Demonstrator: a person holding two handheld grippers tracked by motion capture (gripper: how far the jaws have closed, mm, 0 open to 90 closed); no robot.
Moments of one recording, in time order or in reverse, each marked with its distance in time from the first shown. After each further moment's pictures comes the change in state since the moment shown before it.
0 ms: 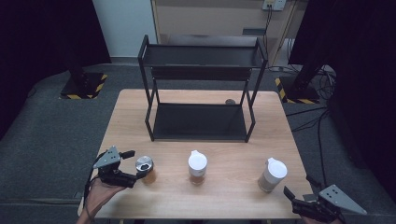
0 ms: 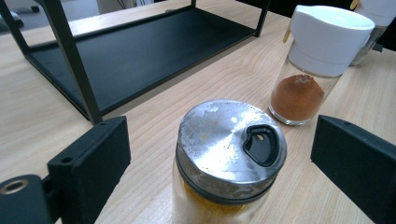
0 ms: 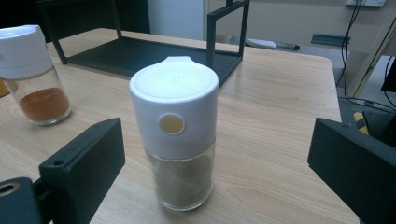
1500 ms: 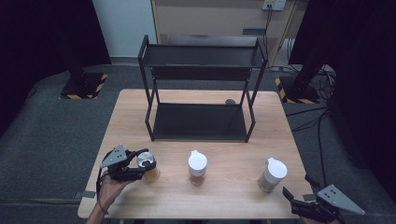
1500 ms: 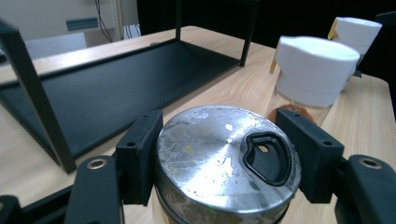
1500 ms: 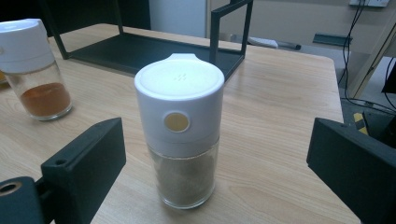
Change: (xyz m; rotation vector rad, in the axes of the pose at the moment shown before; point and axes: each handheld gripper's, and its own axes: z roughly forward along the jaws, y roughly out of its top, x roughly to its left) left arm 0.009 -0.012 0.026 -0.141 -0.064 0.037; right arm 0.002 0.002 0.001 0.012 0.004 -0.016
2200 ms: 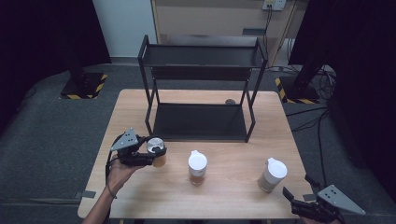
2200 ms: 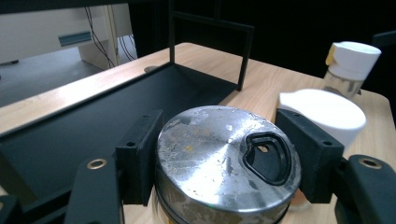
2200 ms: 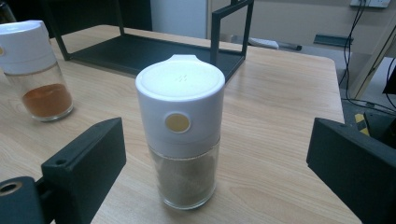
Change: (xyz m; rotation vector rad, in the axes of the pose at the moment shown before) left arm 0.005 0.053 0.034 0.006 -0.016 0.045; right arm -0.001 -0.001 0.000 -0.005 0.004 -0.001
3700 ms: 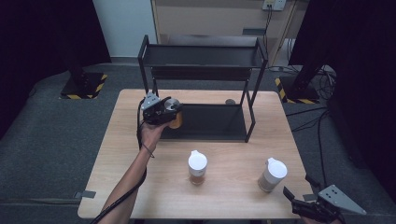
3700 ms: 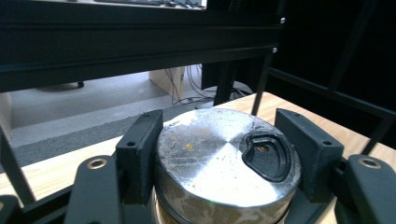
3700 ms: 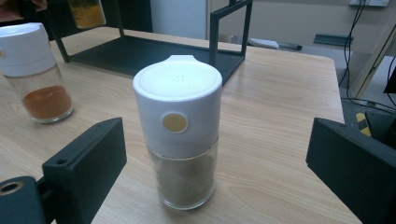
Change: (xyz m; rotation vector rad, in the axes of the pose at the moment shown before) left arm 0.028 0.031 0.110 -0.123 0.295 -0.115; right arm -0.002 -0.002 0.000 -0.005 0.001 0.010
